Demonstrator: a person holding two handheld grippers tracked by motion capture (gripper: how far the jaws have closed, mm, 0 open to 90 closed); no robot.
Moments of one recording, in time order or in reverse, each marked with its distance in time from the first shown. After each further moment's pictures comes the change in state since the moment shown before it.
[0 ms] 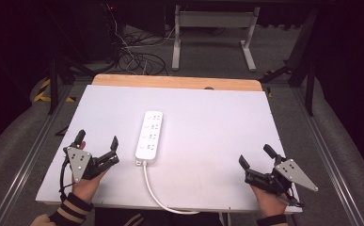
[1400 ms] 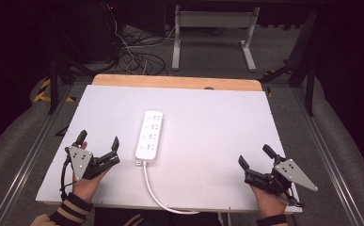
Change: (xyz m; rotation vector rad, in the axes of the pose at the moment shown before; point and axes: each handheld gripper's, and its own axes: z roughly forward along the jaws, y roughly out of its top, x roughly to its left) left arm 0.000 -0.003 0.003 0.031 -0.010 0.000; right arm 0.001 0.000 0.000 0.004 0.007 0.006
